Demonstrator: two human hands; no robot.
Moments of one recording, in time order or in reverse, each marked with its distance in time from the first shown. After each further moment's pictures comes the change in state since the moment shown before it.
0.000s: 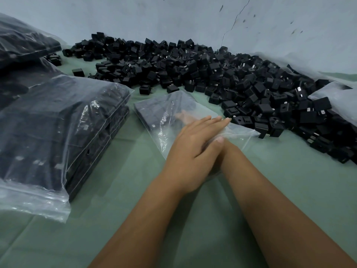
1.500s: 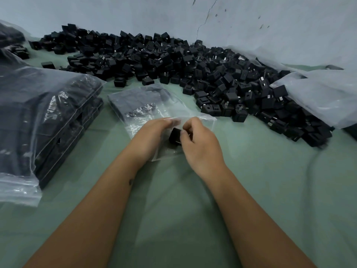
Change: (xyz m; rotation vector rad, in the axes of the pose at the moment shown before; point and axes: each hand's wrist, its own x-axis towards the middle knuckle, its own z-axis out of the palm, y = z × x) left_hand 0.020 -0.044 -0.004 -0.288 -0.176 -0.453; right_hand -0.048 0.059 -0.029 -0.331 0.284 -0.348
